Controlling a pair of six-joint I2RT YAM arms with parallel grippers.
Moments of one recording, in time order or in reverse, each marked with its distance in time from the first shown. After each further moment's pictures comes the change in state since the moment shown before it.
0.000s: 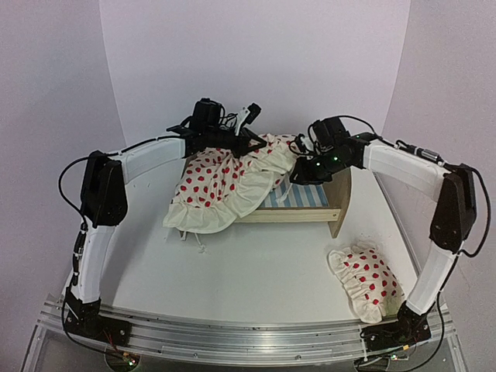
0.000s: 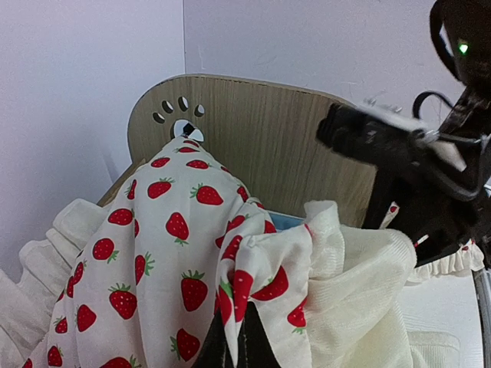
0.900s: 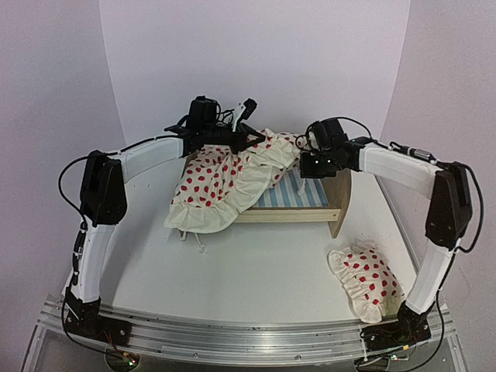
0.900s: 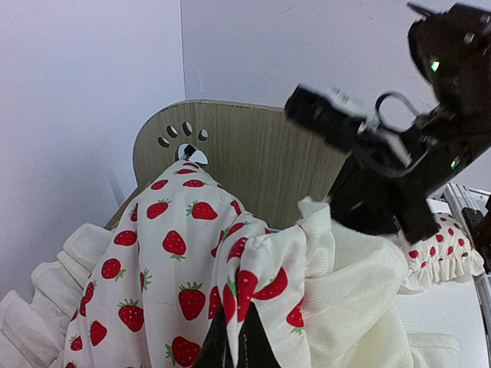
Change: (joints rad) left arm 0.023 0.006 -0.002 0.088 0.048 -0.020; right arm -0.015 0.036 -0.015 0.138 0.313 0.048
